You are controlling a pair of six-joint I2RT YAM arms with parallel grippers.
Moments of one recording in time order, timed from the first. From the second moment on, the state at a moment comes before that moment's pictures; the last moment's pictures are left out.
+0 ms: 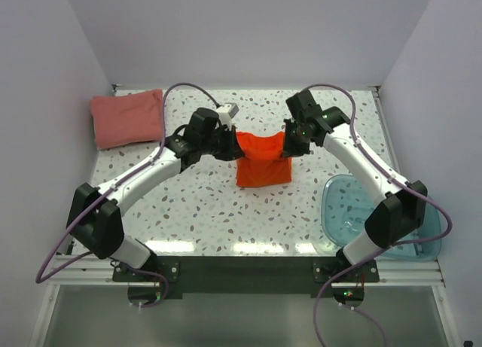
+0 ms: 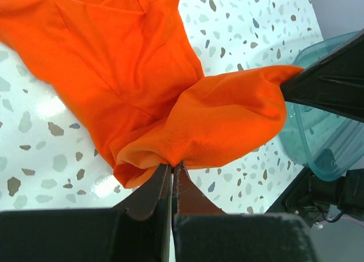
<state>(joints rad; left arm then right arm) -0.60 1.49 1.17 -0.31 0.27 -0.44 0.49 1.57 1.52 -1.02 0.04 0.60</state>
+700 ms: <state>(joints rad) -0.49 1.78 1.34 -0.28 0.34 -0.40 0.38 1.90 1.80 -1.02 0.01 0.50</state>
